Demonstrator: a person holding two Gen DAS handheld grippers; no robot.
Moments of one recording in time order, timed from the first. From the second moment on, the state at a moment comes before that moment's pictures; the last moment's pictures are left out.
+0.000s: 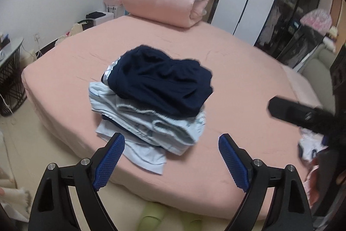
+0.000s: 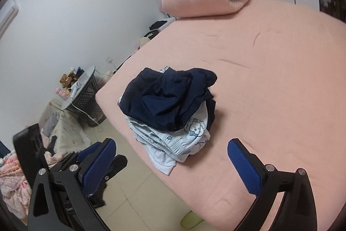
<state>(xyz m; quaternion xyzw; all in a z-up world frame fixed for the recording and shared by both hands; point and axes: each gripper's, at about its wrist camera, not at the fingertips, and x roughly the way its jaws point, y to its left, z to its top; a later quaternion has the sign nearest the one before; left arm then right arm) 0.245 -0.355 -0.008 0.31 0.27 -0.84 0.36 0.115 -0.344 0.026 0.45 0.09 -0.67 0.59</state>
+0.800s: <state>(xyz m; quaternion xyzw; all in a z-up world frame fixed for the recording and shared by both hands) 0.244 -0.315 0.063 0.29 0.24 -0.82 0.43 0.134 -0.296 0.075 0.43 0.11 -0.72 0.54</state>
